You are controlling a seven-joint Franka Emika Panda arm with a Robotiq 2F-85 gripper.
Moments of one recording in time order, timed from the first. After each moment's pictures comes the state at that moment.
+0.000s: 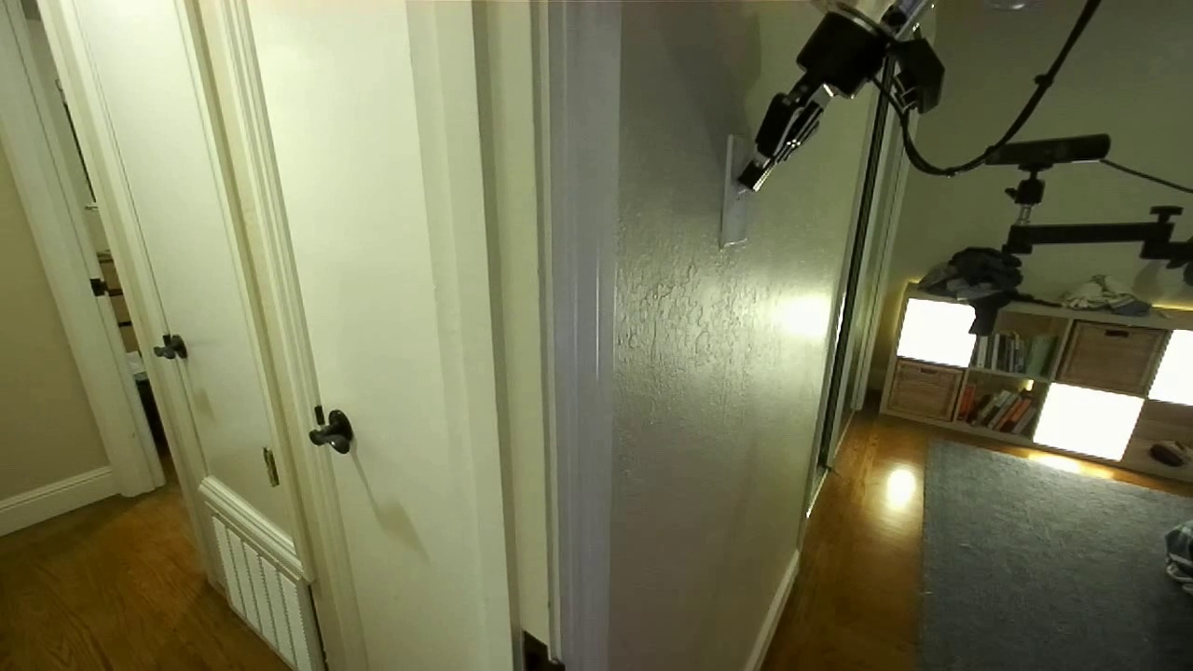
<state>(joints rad) -0.04 0.04 -0.10 -2.01 0.39 2.58 -0.56</state>
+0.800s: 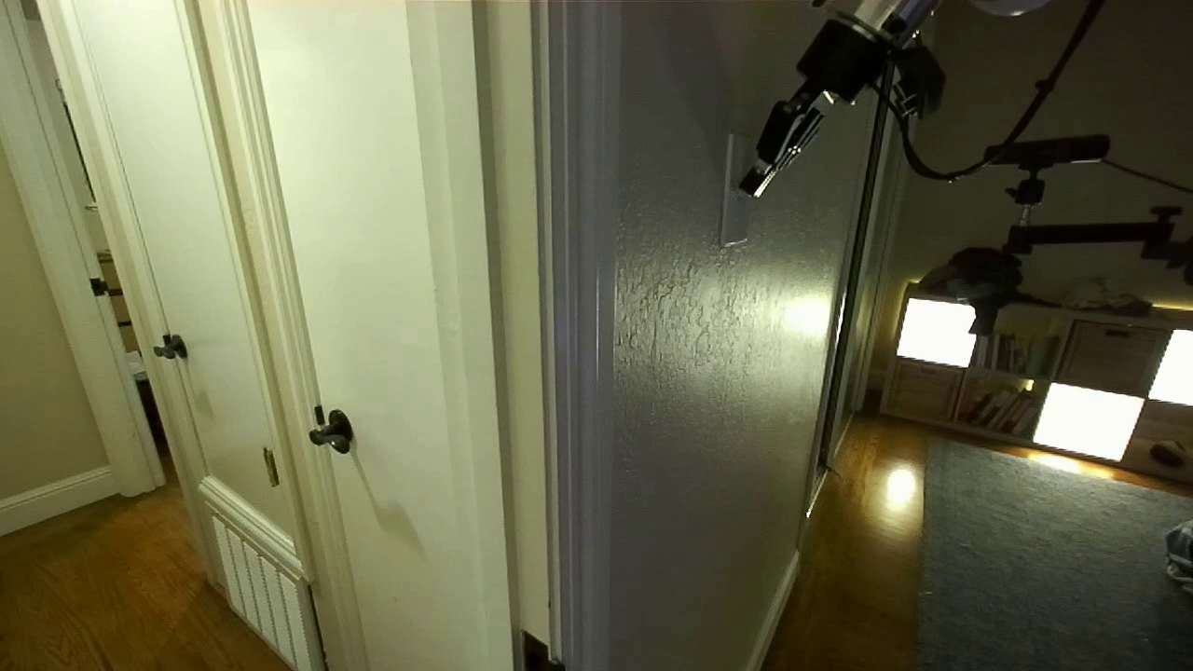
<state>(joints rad) -0.04 0.04 -0.09 -2.02 0.39 2.58 -0.57</state>
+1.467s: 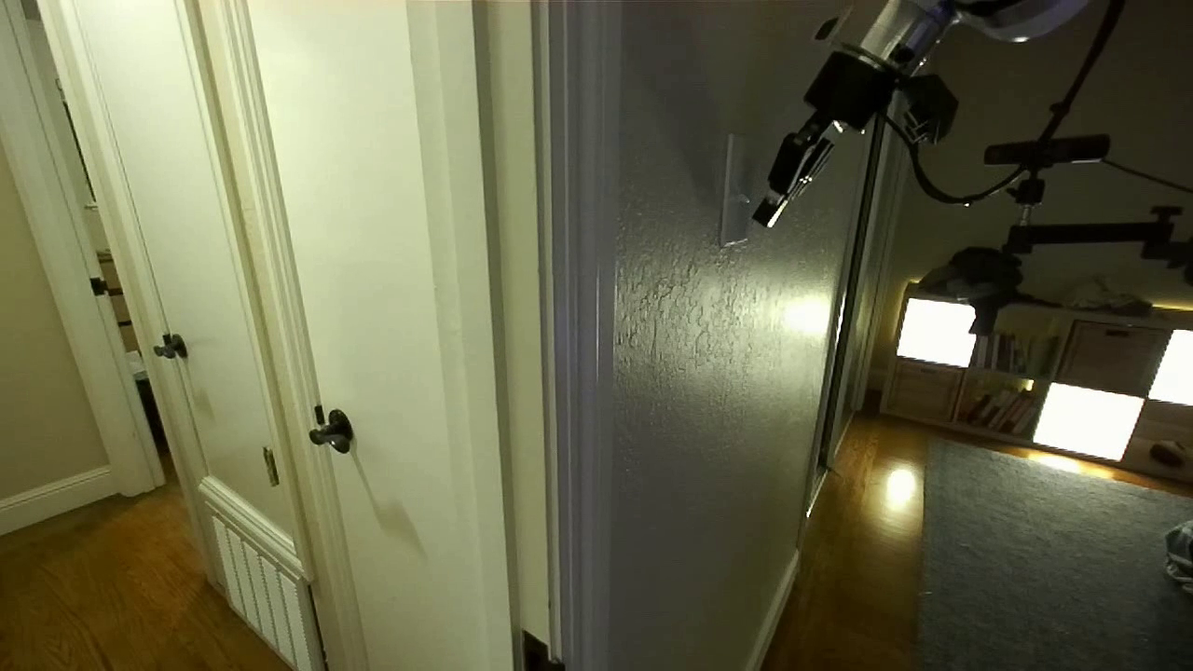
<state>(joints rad) -0.04 0.04 -0.09 -2.08 0.40 2.57 -0.57</state>
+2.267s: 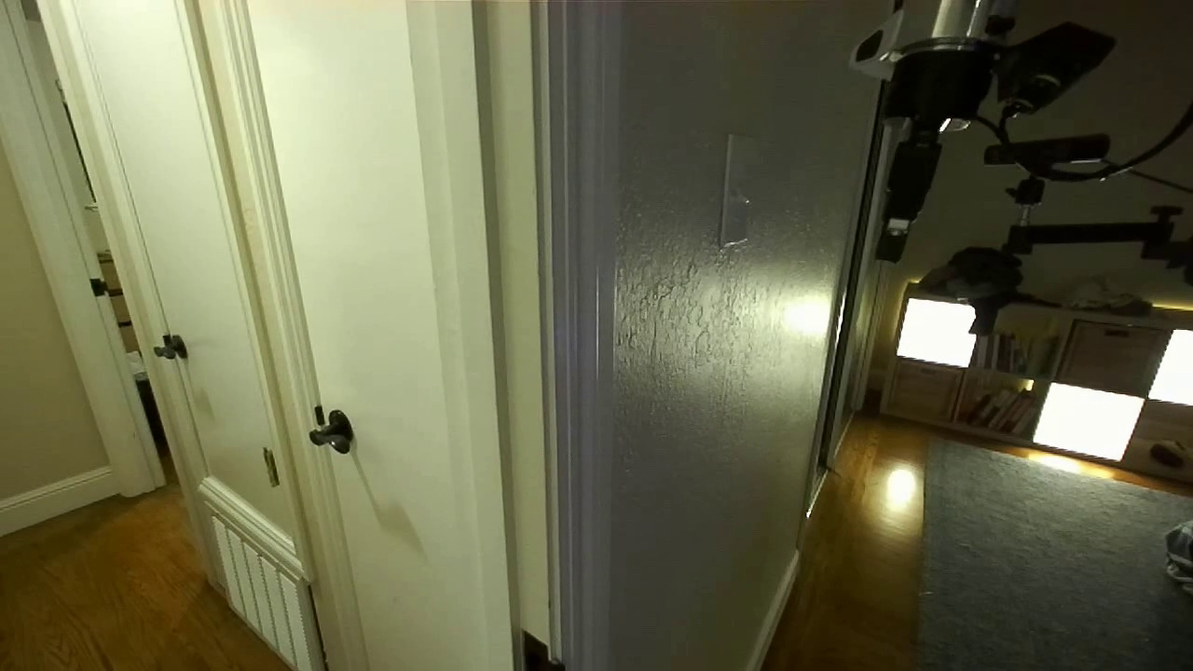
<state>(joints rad) -0.04 -0.13 -0.09 -2.18 0.16 2.11 -0.47</state>
